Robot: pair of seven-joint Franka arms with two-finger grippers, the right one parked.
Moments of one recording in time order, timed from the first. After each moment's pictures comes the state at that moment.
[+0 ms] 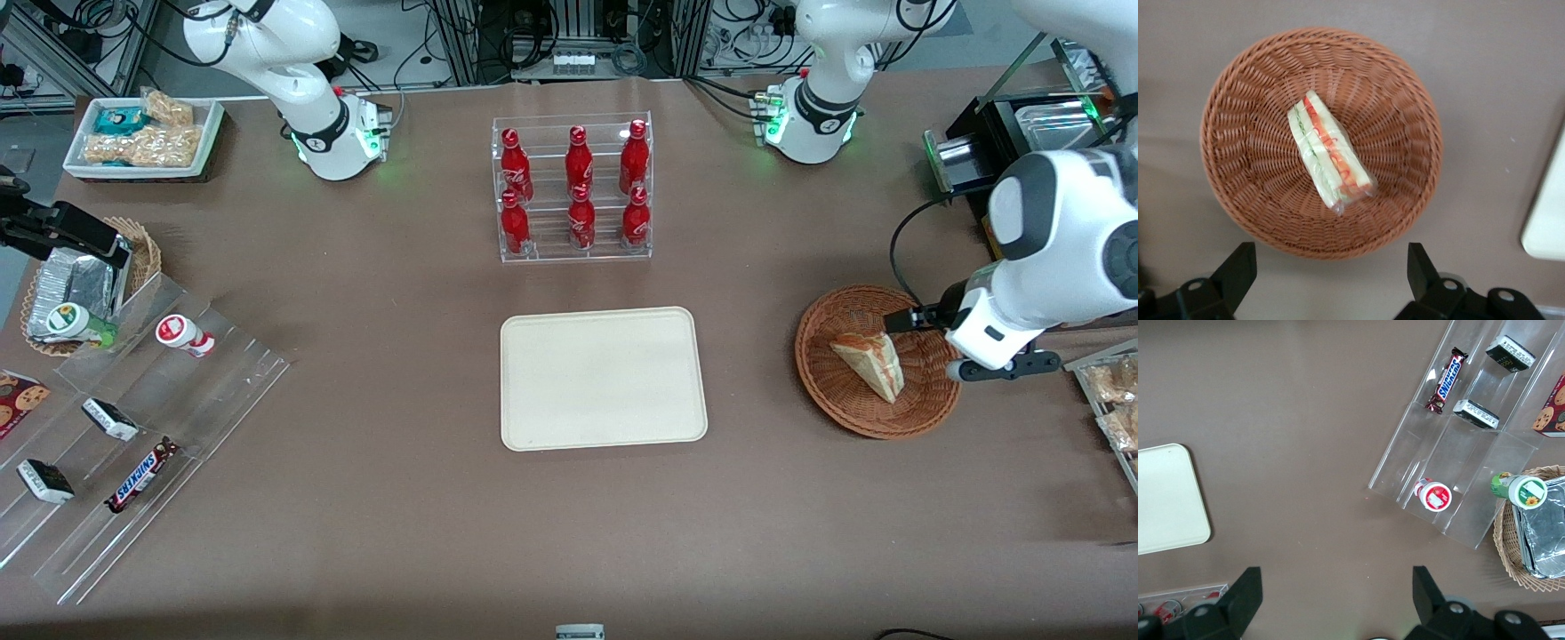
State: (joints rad) arm 0.07 0.16 -0.07 -1.97 0.00 1.94 -0.19
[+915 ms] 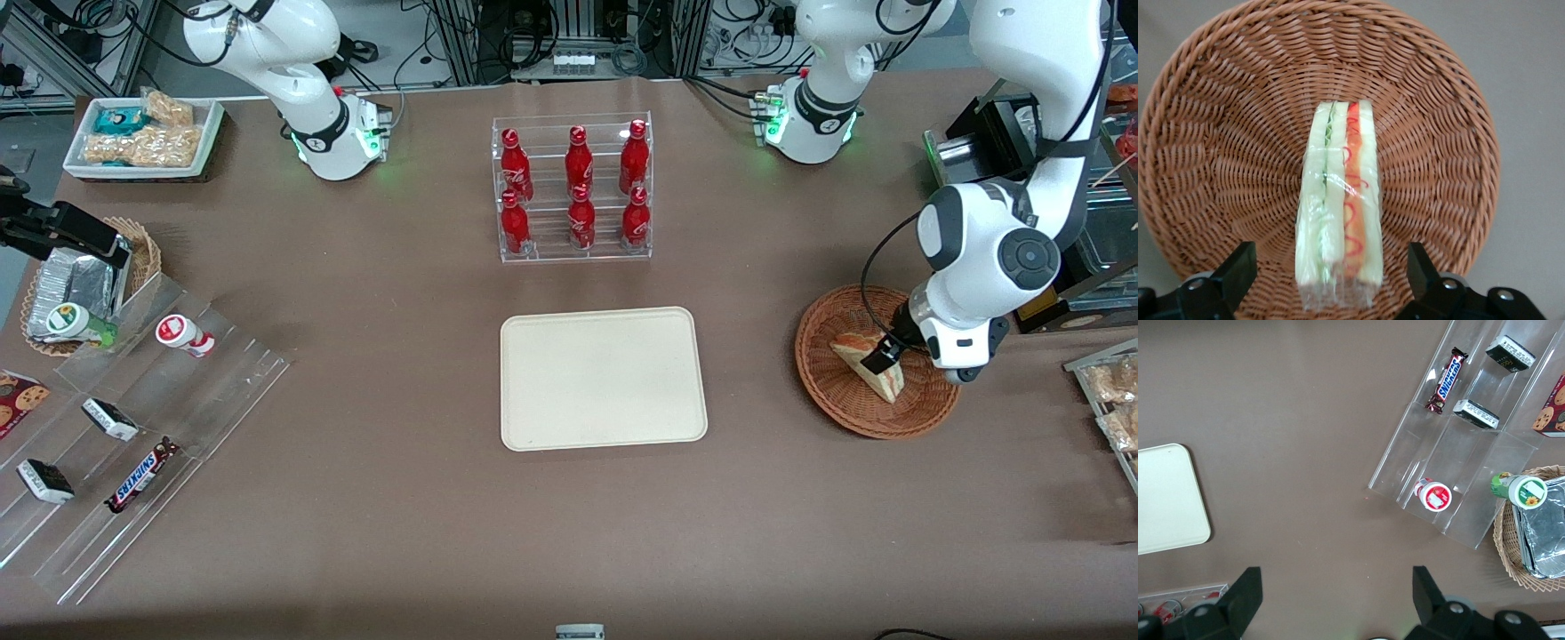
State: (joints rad) arm 0.07 0.21 -0.07 -2.24 0.00 2.41 -0.86
